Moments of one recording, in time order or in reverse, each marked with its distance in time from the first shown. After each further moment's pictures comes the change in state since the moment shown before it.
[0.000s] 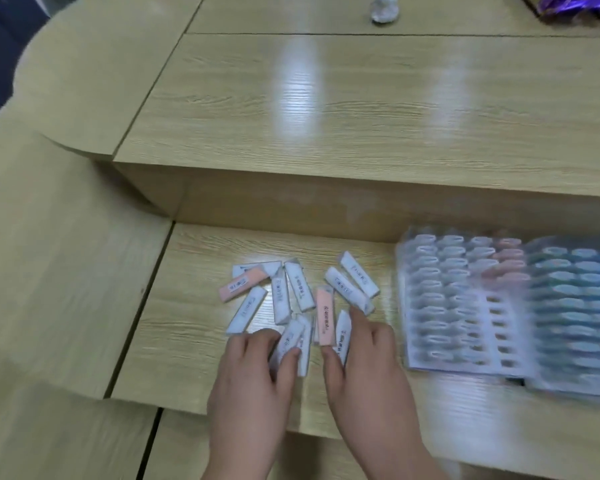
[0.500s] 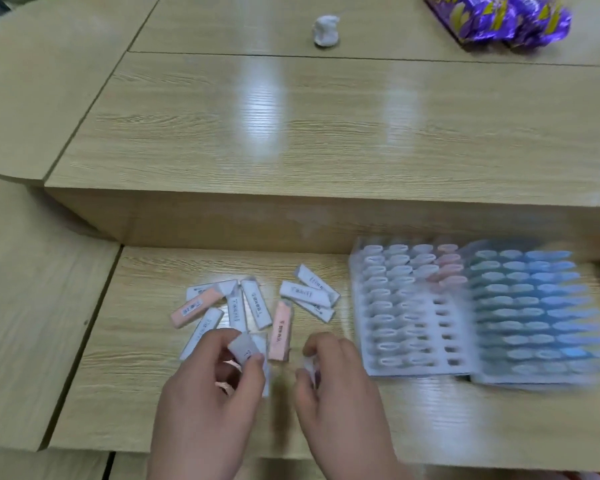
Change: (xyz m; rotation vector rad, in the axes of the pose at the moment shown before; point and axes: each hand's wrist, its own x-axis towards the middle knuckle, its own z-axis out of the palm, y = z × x) left_hand 0.004 0.028 -0.027 -0.325 0.025 0.043; right_hand -0.005 0.000 -0.030 0.113 -0.083 -0.024
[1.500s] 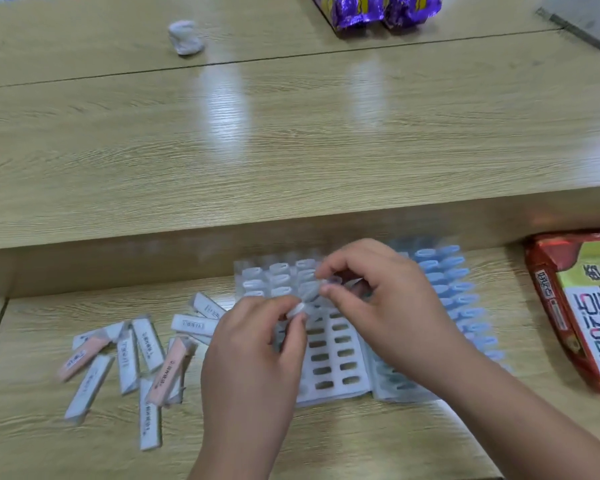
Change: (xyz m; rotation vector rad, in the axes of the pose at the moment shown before) left_hand 0.009 0.134 0.132 0.084 -0.063 0.286; right_hand 0.074 0.118 -0.169 0.221 0.180 -0.282
